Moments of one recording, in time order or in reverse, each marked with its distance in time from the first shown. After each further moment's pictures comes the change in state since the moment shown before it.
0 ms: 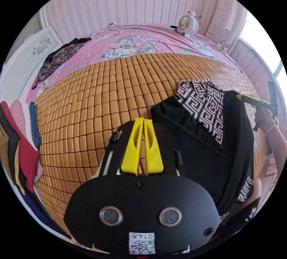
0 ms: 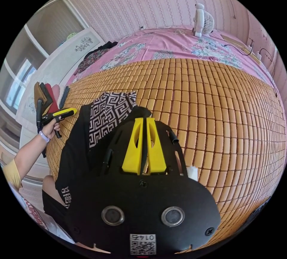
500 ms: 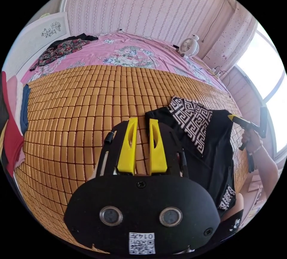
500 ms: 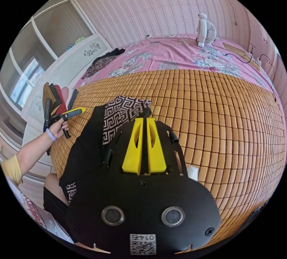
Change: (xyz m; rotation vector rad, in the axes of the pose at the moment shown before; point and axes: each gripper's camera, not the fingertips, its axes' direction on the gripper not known) left arm -0.009 0.012 -0.022 0.112 0.157 -0.154; right arm 0.009 -0.008 -0.014 0.061 -0.037 -0.035
